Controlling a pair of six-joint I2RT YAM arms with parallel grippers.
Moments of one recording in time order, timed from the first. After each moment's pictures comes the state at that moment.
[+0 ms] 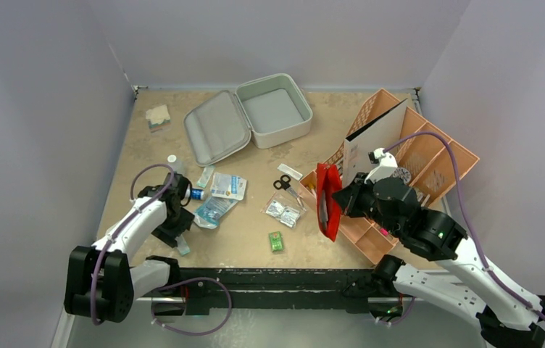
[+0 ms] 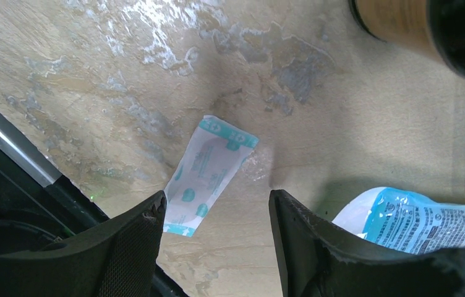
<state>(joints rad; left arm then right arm) -0.16 1.13 0.58 -0.97 -0.30 -1.24 0.87 0.67 0.95 -0.80 0.30 0.72</state>
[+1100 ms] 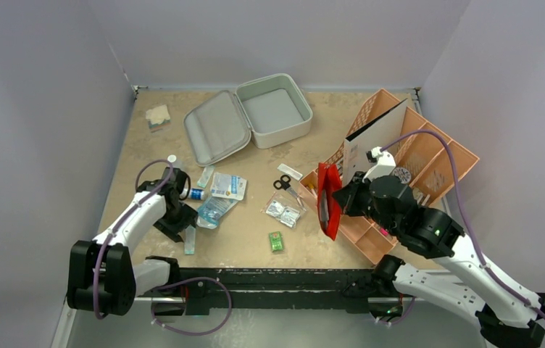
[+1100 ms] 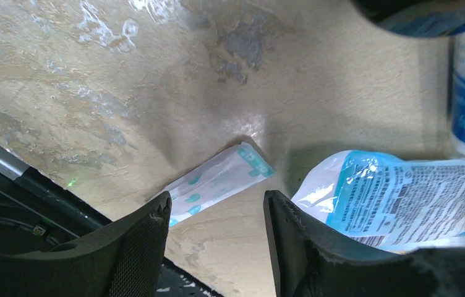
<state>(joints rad) -0.12 1.17 0.63 -0.95 -0.17 -1.14 0.87 0.69 0.96 -0.80 0.33 0.71</state>
